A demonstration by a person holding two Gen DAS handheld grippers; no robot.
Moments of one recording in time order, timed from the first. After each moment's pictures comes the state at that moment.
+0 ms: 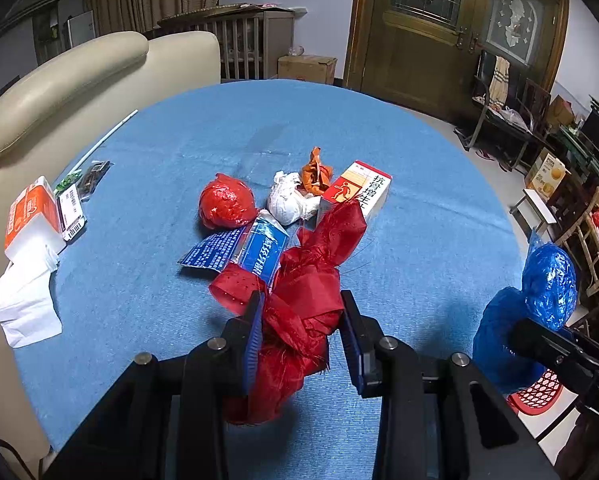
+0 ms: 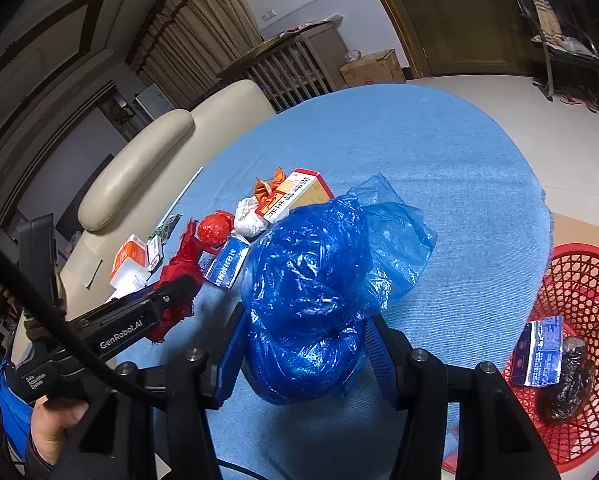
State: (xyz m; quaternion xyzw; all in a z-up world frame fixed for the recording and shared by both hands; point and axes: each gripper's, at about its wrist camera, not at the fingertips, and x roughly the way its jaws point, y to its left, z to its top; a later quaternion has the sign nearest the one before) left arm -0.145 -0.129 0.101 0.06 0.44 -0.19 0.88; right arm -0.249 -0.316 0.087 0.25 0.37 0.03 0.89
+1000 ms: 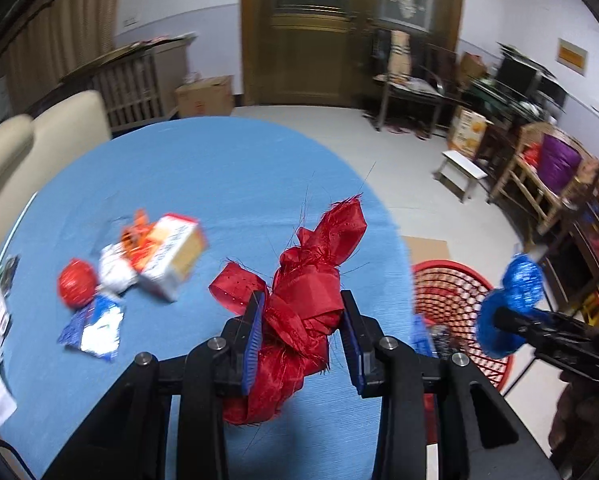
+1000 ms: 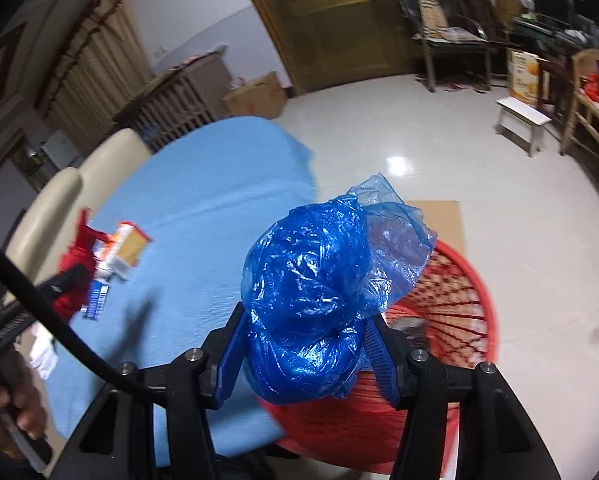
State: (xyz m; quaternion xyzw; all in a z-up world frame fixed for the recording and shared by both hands) left arm -0.201 -0.259 0.129 0.13 0.39 -0.35 0.84; right arm -0.360 -0.456 0.063 0.27 0.37 -0.17 0.87
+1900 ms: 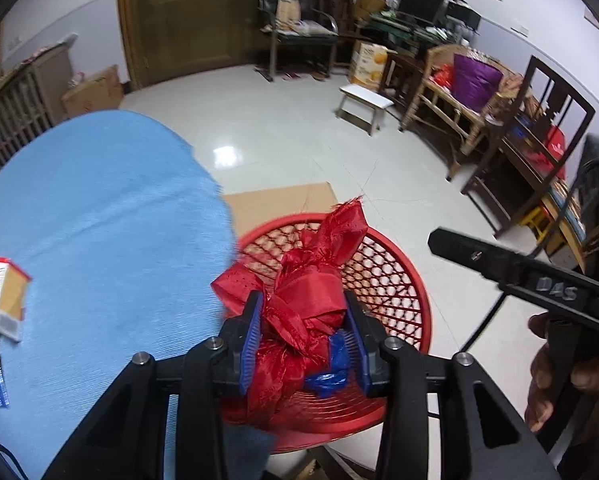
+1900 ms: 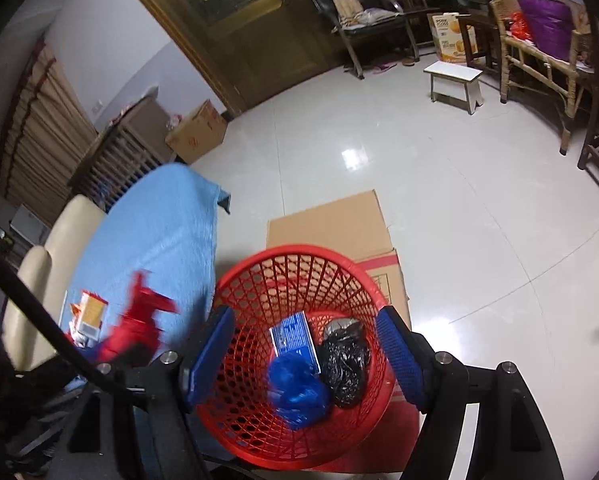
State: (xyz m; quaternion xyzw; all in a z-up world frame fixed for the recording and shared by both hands) left arm -0.274 -0.398 0.088 0.21 0.43 -0.49 0.73; right arm -0.428 -0.536 0.062 0.37 0.33 -0.25 0.83
